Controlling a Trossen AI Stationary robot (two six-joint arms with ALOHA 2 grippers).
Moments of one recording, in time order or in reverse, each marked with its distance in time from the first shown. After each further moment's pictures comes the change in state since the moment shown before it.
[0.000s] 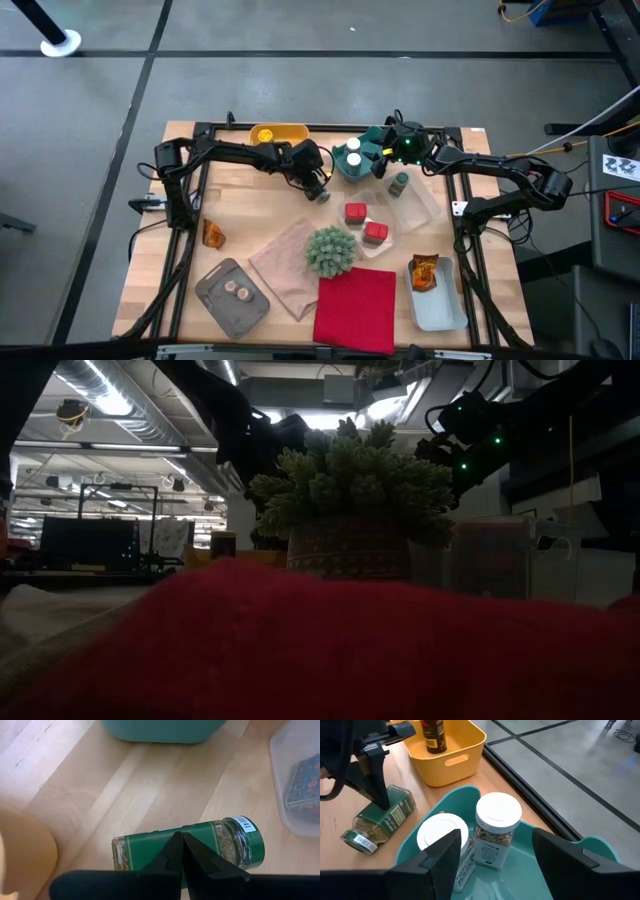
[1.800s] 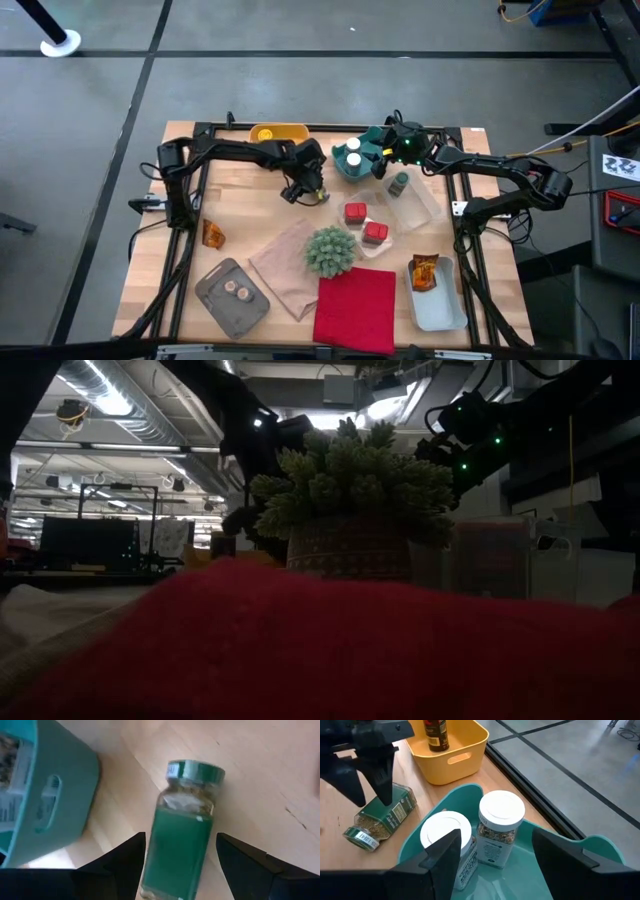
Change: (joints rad) left arm 0.003 0.011 0.080 -0.163 0.079 1.250; right arm 0.001 0.000 0.000 -0.008 -0.008 0.000
